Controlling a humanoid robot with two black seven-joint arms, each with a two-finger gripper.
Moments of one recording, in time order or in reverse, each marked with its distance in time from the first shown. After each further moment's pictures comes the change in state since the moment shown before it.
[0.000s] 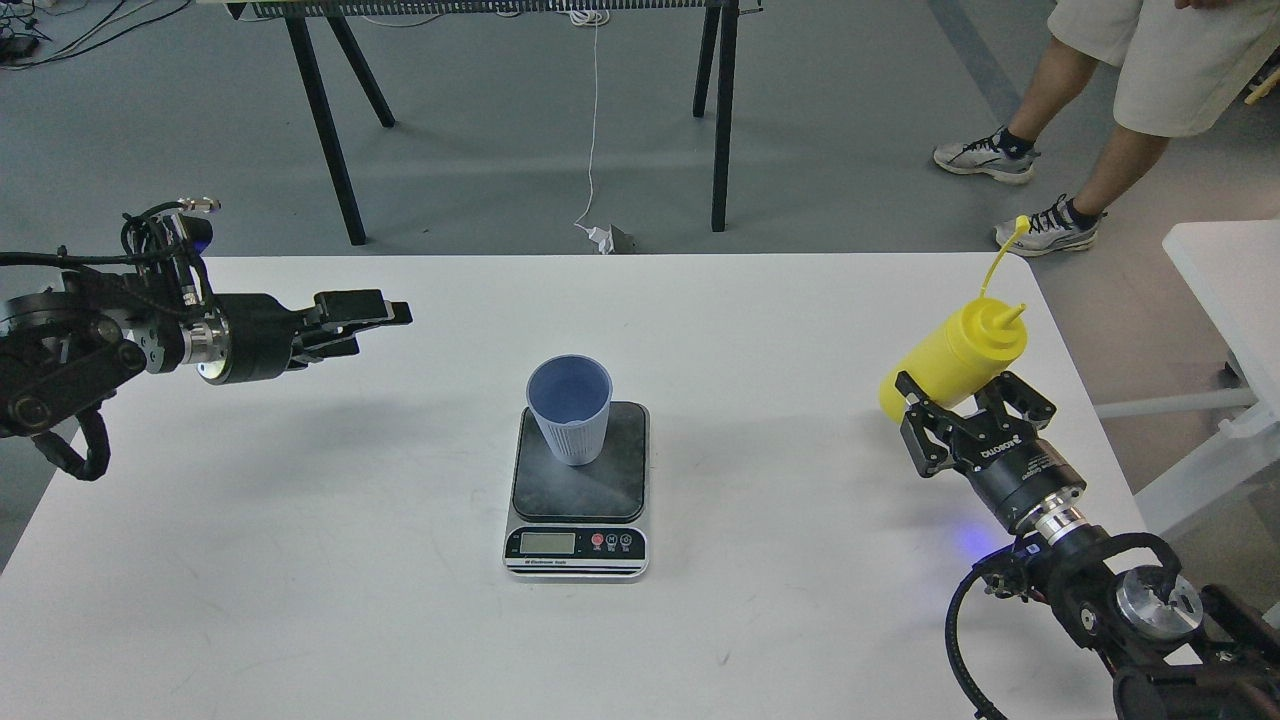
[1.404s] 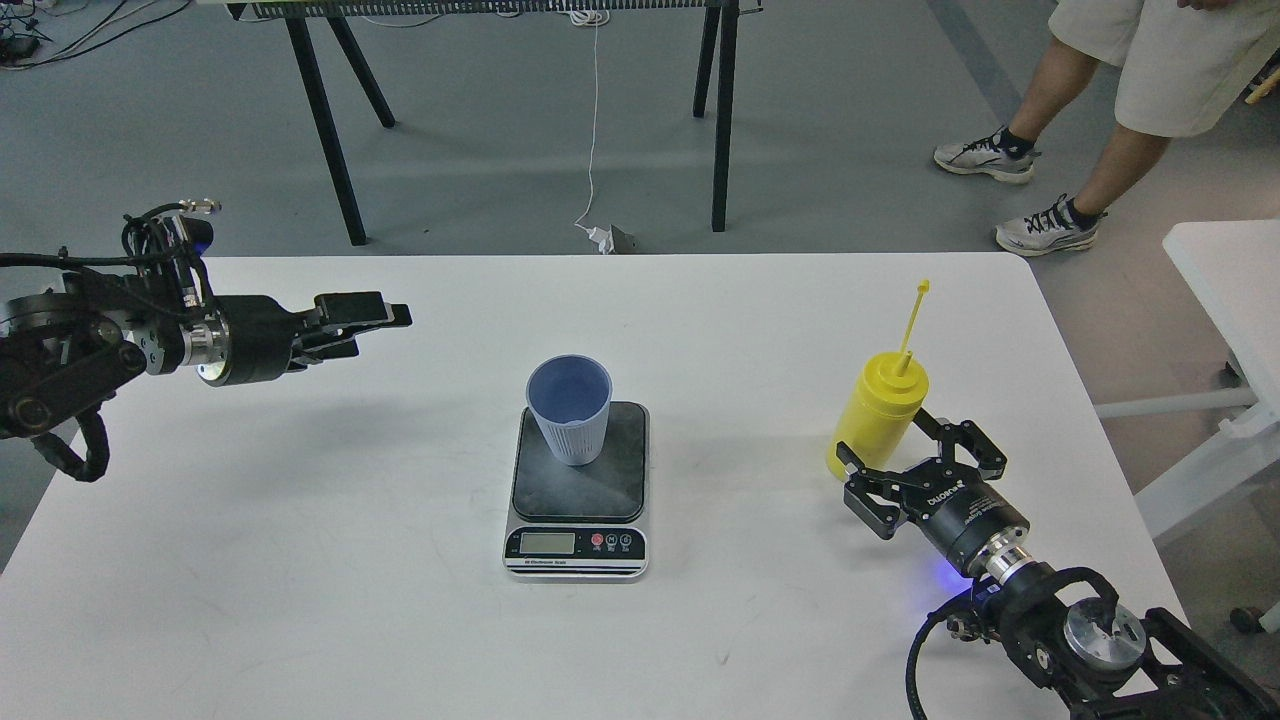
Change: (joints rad) left arm 0.000 0.001 0.005 0.000 0.001 0.000 0.000; right arm -0.014 0.058 -0.048 -0.042 -0.127 0.000 0.037
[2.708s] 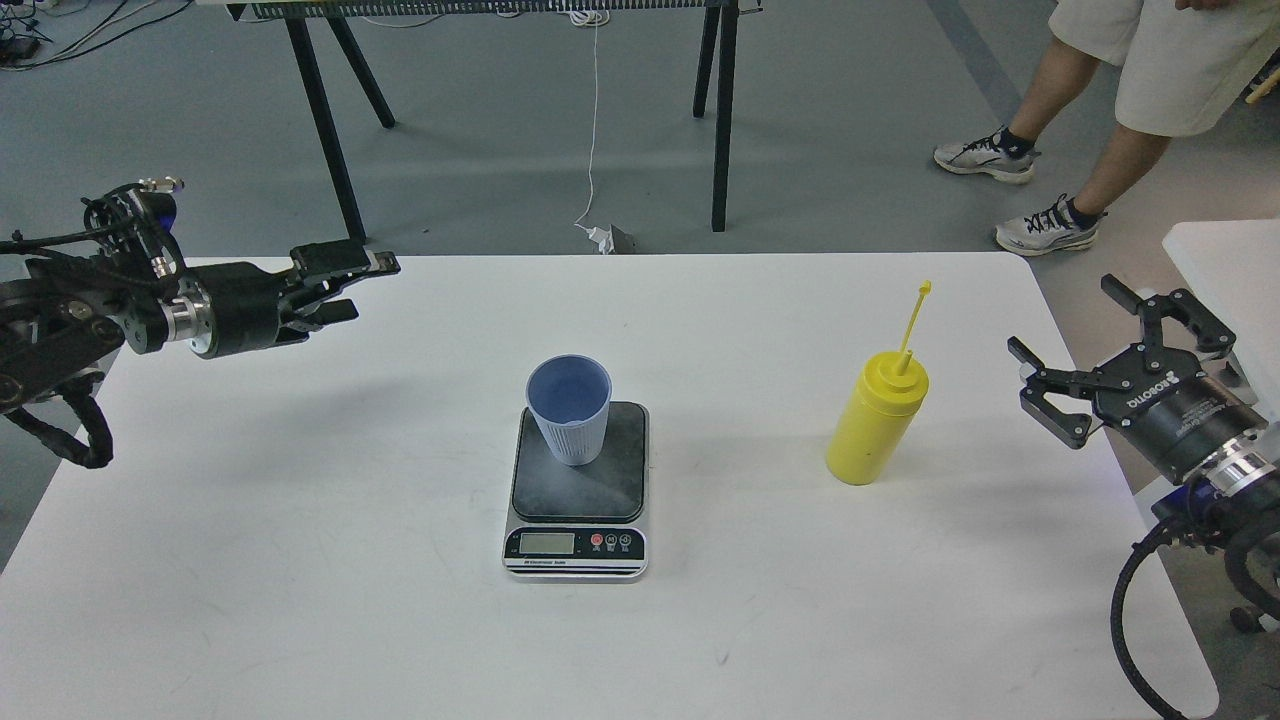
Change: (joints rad) left arm -0.011 0.050 -0.083 -0.013 -0.230 0.000 0.000; right arm 0.039 -0.455 0.074 0.321 -0.012 -0.023 0.047
